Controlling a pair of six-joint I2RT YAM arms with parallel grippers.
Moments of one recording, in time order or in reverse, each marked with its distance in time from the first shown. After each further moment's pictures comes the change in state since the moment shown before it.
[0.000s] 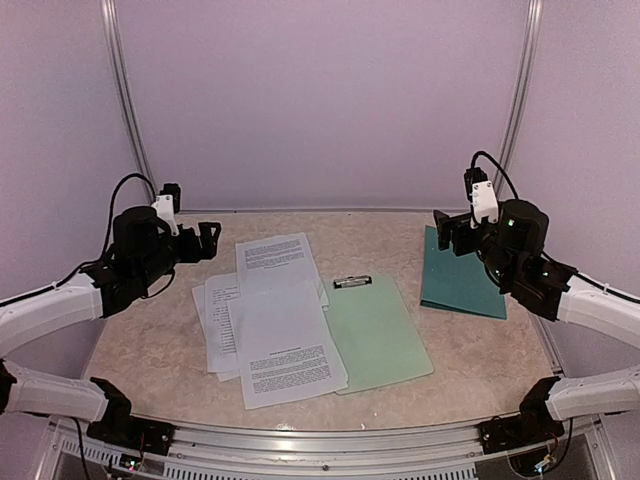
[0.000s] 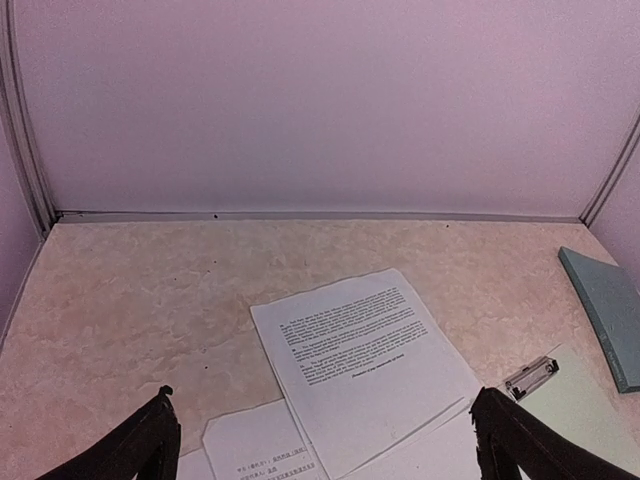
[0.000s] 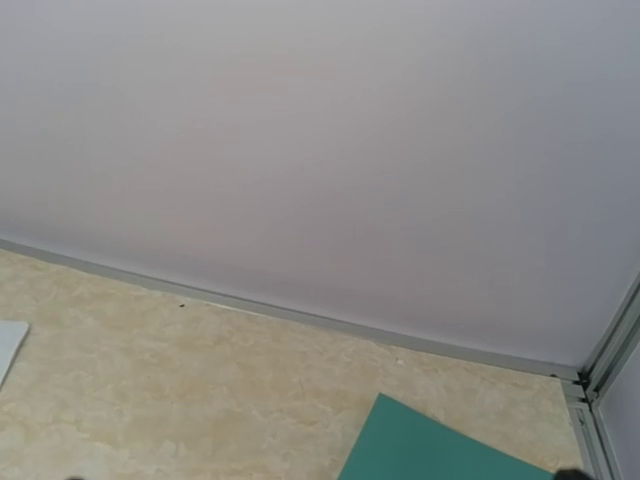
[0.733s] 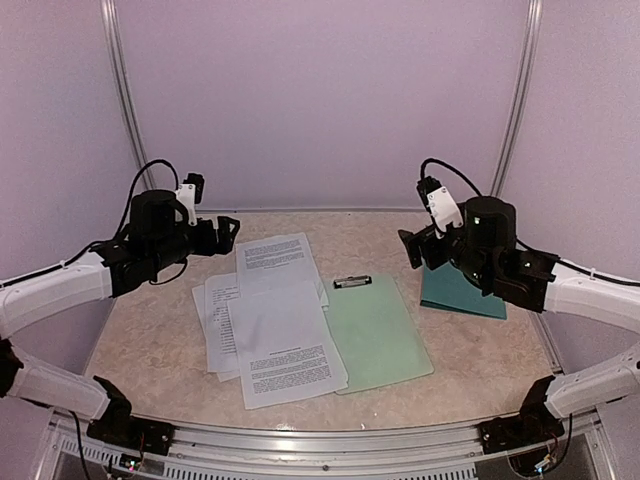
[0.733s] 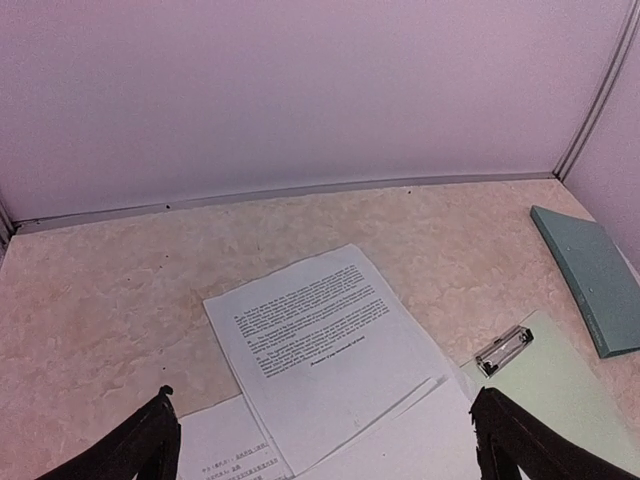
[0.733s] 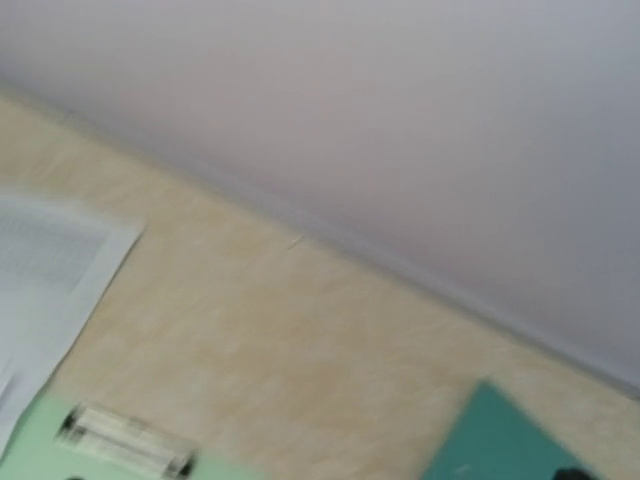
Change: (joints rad) left arm -0.064 0.100 0.151 -0.129 0.042 0.031; right arm 0.156 0.104 0.124 -0.164 -0.014 -0.076
